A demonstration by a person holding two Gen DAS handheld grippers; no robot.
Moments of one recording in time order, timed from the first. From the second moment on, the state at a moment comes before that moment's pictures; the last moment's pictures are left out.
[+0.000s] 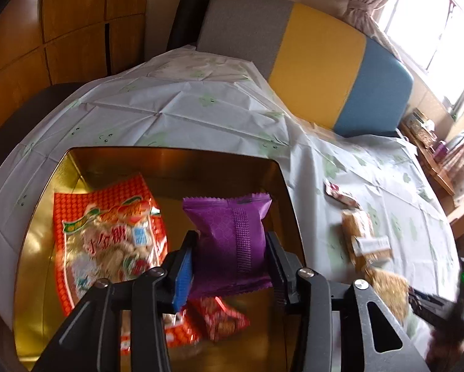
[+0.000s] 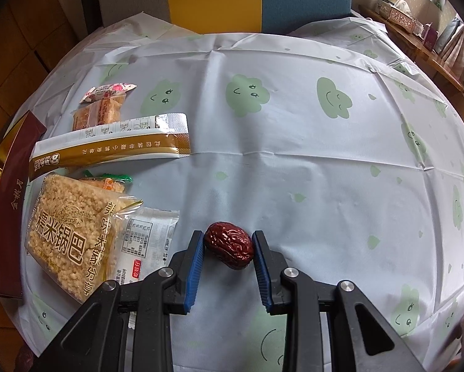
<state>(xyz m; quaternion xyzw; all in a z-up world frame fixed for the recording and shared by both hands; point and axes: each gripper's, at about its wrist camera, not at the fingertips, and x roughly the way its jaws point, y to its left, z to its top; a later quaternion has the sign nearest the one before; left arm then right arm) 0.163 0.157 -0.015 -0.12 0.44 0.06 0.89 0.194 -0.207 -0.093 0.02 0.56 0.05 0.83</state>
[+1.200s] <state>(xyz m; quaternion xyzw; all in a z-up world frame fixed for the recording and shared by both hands) 0.038 0.153 -0.021 -0.08 0.43 0.10 0.89 0.183 -0.219 -0.065 0.04 0.52 0.06 0.85</state>
